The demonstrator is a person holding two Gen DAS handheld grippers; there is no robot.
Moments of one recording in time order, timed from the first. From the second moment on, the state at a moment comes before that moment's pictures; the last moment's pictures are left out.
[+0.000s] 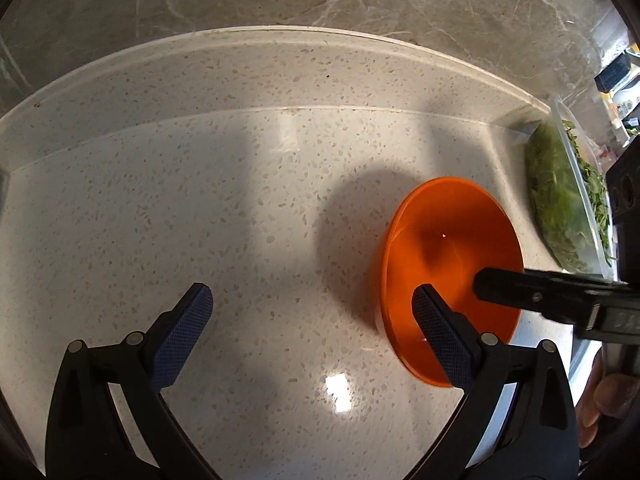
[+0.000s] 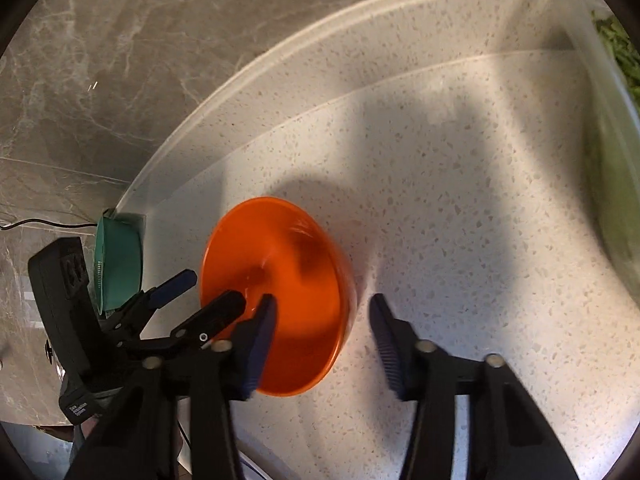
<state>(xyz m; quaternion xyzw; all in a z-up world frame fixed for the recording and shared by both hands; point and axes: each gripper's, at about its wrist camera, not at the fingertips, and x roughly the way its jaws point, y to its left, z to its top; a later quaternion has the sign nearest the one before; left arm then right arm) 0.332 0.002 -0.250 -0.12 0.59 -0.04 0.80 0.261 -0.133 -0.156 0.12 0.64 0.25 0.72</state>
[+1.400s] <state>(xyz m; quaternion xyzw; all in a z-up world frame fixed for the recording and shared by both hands) 0.315 -0.055 -0.203 -0.09 0.58 -0.08 0.81 0.249 -0.149 -0.125 0.11 0.62 0.27 0.73</state>
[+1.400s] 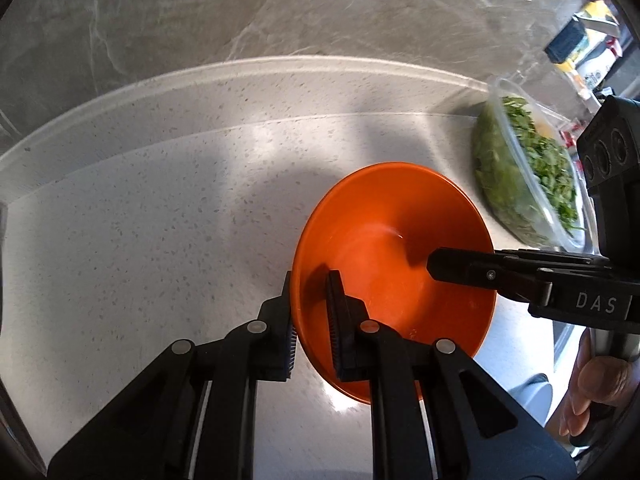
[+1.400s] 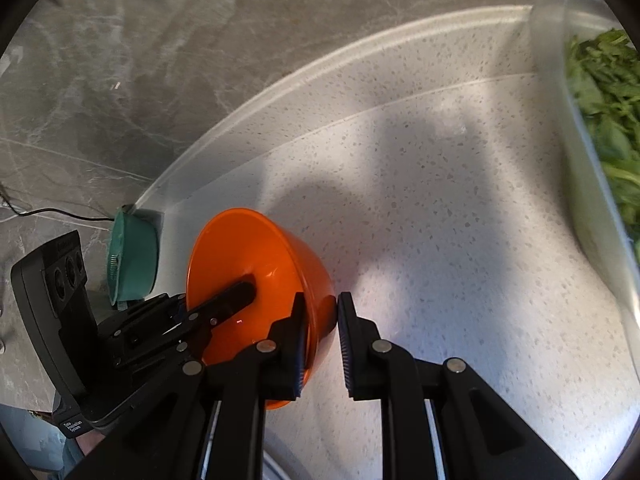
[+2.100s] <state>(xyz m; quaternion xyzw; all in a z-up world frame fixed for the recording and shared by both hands) 0.200 -0.139 -0.115 -0.07 0.55 -0.17 0.82 0.141 -0.229 -0.039 0.11 0.58 0.26 0.77</state>
